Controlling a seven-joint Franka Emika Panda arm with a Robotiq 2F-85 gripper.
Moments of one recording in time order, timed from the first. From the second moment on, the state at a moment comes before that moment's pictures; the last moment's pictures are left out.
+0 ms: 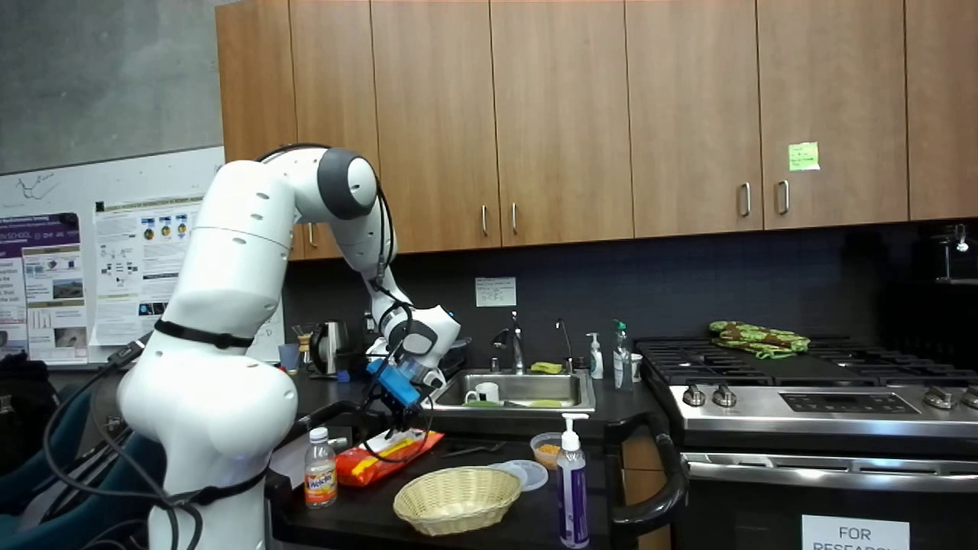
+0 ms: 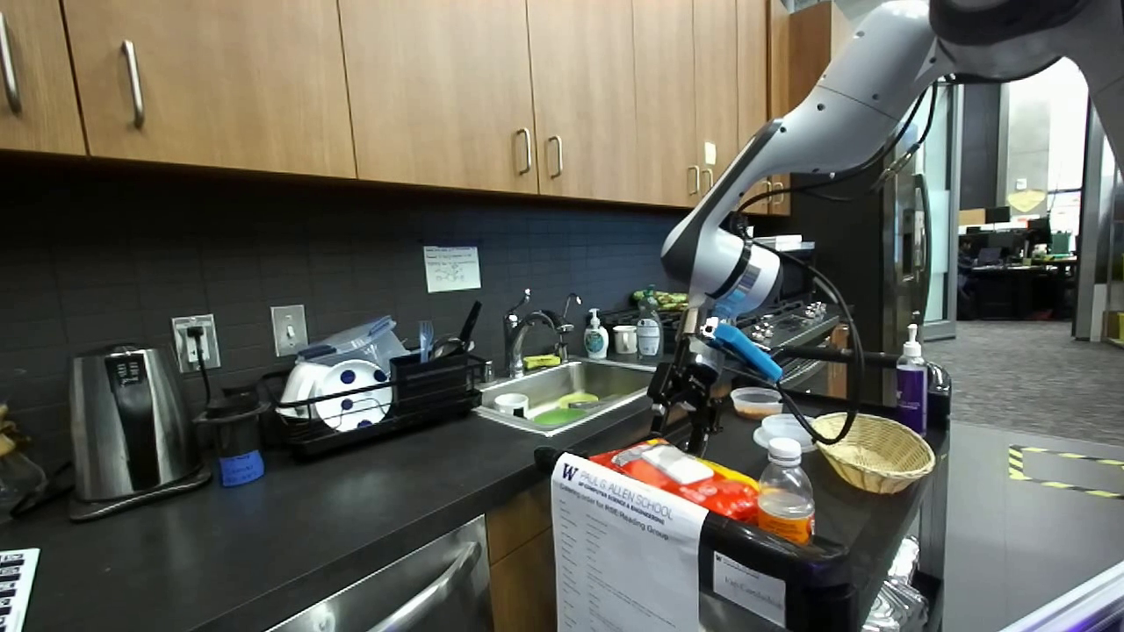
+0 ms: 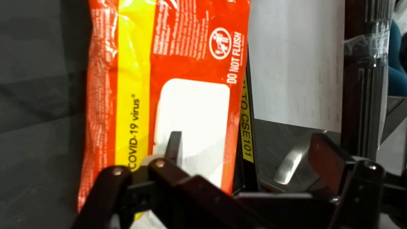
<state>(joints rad) 0.11 0.28 0.20 -2.23 0.77 2.22 -0.52</state>
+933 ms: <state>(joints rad) 0.06 0.31 0.18 -2.21 0.75 2.18 -0.55</state>
